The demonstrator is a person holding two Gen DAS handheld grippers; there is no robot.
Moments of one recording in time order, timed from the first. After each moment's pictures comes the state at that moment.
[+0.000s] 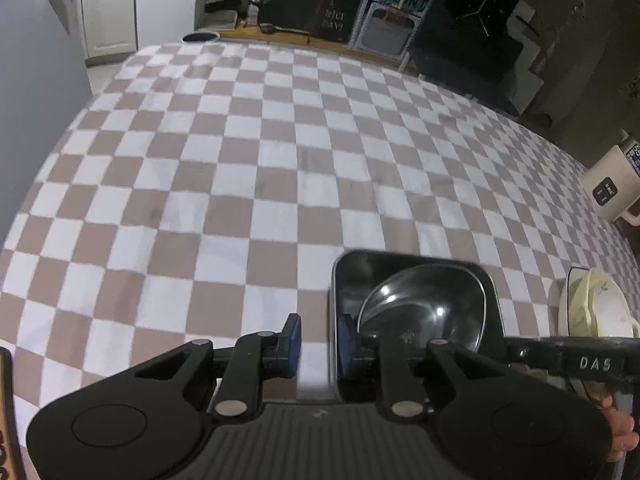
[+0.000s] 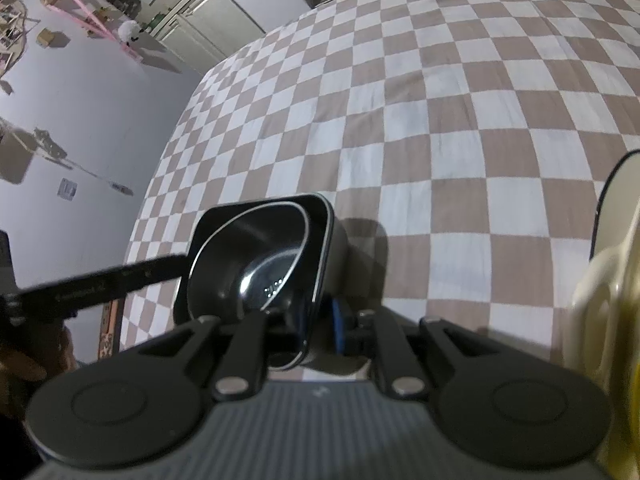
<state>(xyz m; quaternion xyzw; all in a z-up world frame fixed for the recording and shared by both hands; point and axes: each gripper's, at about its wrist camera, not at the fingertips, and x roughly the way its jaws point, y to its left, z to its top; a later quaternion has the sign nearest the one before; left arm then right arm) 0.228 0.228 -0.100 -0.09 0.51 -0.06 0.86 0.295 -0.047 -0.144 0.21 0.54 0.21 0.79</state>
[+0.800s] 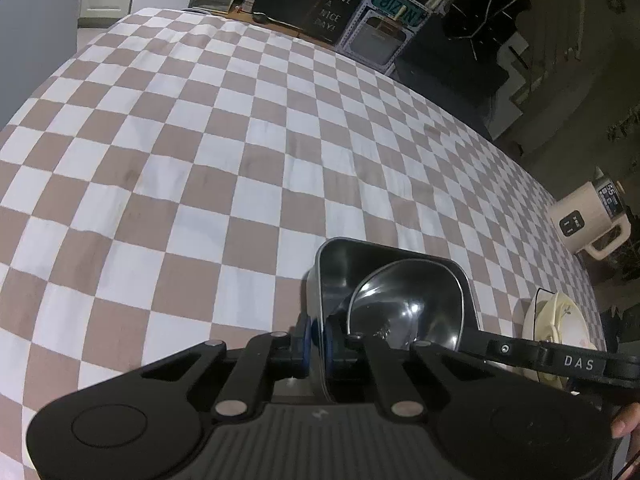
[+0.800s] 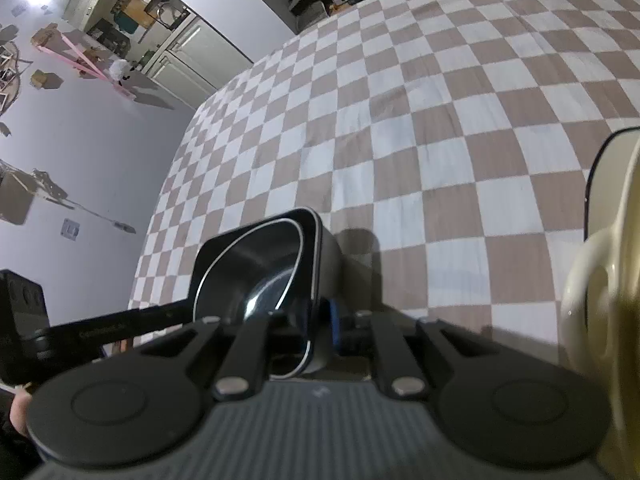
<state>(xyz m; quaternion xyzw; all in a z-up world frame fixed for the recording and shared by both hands) 0.225 0.244 -0.118 -0.18 0.49 -0.09 0.84 0.291 -0.047 -0.145 0.24 0.51 0.19 0.80</state>
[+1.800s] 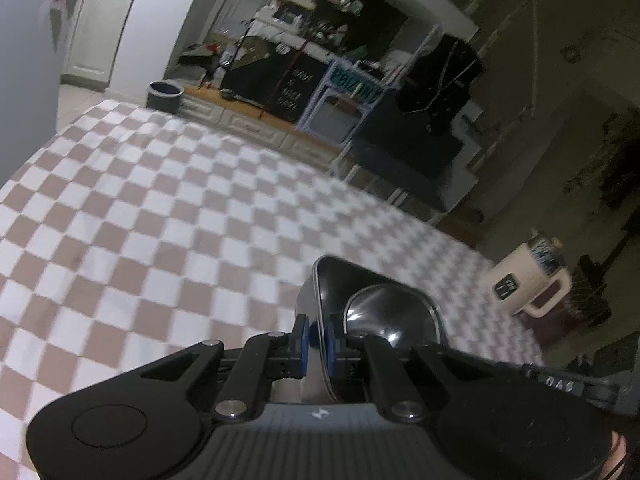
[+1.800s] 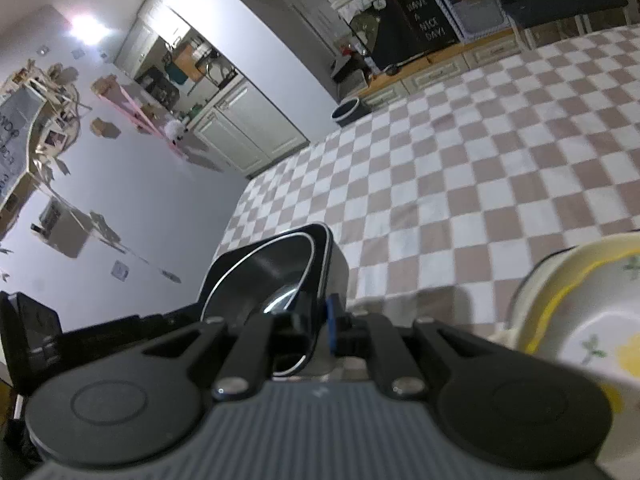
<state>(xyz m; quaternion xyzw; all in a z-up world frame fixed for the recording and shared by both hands) 0.196 0.182 -0.023 -0.22 0.37 -0.12 0.89 0.273 -0.124 -0.073 0.27 0.41 0.23 0.84</state>
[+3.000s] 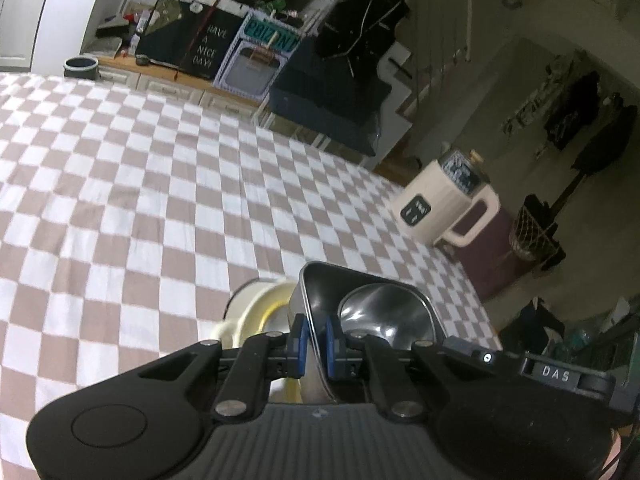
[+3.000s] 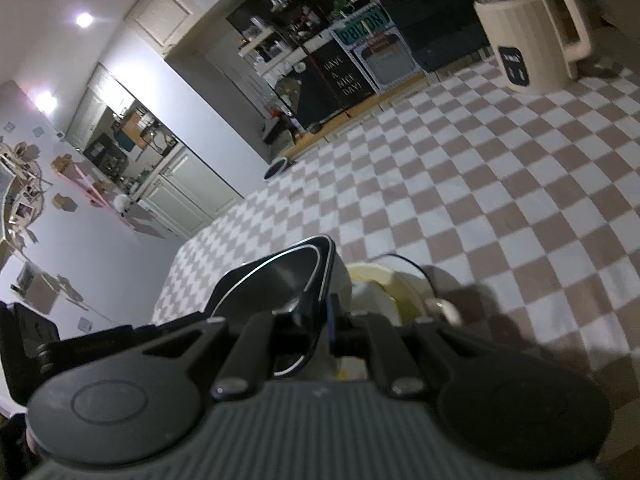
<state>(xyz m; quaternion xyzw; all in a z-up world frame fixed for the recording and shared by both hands) 0.183 -0.016 -0.051 -0.20 0.41 -0.22 0.86 0.202 -0.277 -0.091 0.30 0.37 0.12 0.87</state>
